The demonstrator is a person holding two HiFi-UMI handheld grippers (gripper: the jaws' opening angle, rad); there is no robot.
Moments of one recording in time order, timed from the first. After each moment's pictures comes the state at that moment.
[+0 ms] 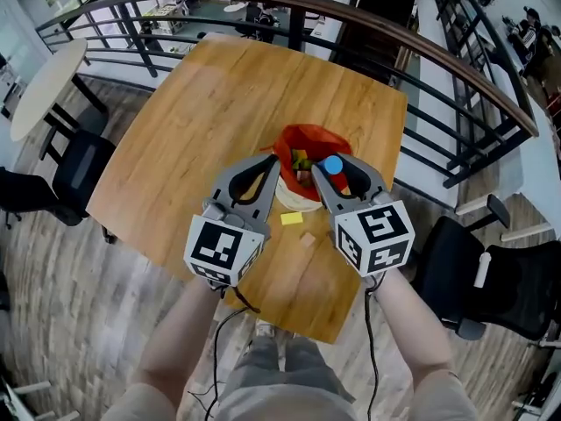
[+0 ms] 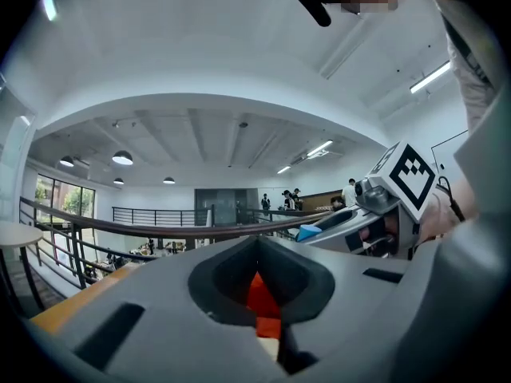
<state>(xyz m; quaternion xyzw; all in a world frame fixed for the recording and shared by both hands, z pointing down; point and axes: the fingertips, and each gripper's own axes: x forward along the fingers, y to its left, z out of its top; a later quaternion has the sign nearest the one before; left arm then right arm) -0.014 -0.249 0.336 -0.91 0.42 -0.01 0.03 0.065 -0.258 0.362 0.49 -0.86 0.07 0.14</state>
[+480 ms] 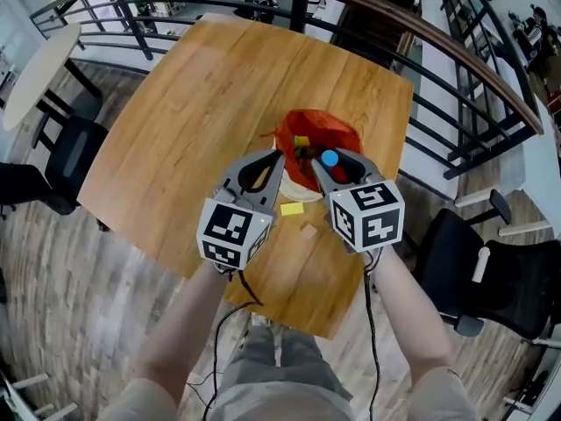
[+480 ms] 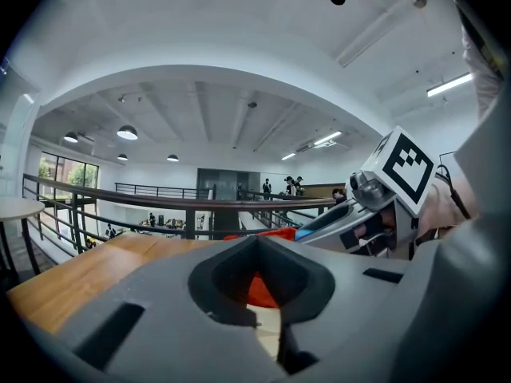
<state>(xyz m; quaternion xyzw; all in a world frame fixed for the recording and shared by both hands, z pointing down) -0.008 -0.276 0.415 -0.91 0.42 -0.05 -0.04 0.067 -0.284 0.443 0.48 -0.83 0.14 0.22</state>
